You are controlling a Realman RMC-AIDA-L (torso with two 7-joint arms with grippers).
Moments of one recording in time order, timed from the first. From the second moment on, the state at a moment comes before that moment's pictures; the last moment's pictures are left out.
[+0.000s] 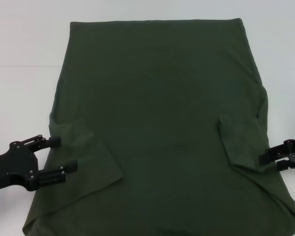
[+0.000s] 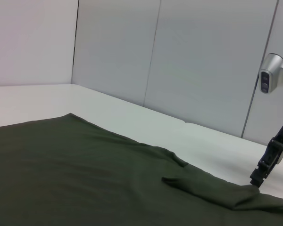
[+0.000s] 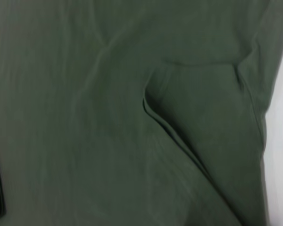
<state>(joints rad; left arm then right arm) -0.39 -2.12 0.30 0.80 2.18 1.75 -1.23 0.70 1.97 -0.67 -0.74 -2.61 -1.49 2.62</state>
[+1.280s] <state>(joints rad) -0.39 -2.12 0.30 0.79 2.18 1.75 -1.23 0.72 1.98 -0.71 -0.74 -2.61 -1.47 2.63</state>
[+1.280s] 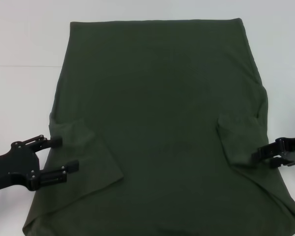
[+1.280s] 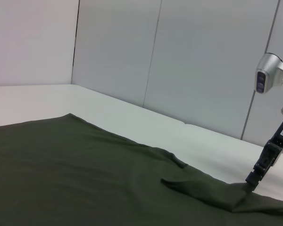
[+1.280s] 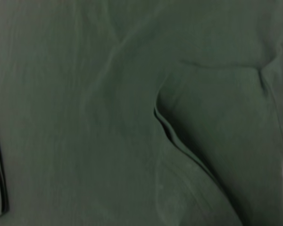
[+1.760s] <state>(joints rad) -0.39 -2.12 0.30 0.79 2.18 1.74 -1.23 0.75 2.00 -0.70 -0.74 -2.59 -1.46 2.62</state>
